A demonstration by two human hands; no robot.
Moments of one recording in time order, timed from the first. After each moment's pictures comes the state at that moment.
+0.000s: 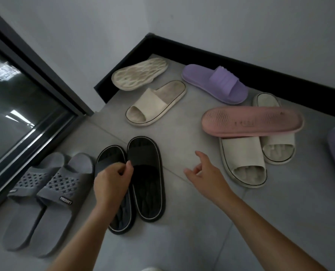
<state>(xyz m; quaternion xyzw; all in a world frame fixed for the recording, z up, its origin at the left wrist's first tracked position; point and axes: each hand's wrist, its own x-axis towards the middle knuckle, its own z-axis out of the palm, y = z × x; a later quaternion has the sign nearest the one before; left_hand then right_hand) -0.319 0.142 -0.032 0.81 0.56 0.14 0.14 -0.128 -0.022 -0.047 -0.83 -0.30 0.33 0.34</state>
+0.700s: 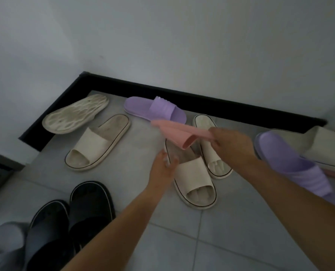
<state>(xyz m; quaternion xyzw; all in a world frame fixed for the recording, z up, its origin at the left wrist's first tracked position) -0.067 0.060 -0.050 0.73 0.36 0.10 0.57 0.057 -0.084 0.032 -0.94 -0.34 0.00 0.08</state>
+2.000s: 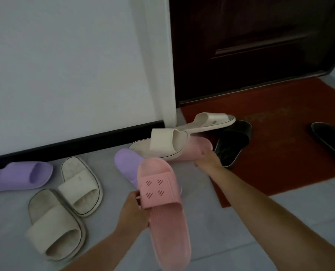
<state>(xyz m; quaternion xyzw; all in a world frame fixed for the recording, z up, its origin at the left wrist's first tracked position) 0.004 -0.259 0.007 0.79 0.28 -0.11 0.53 0.153 -0.464 -0.019 -0.88 0.14 0.17 0.43</state>
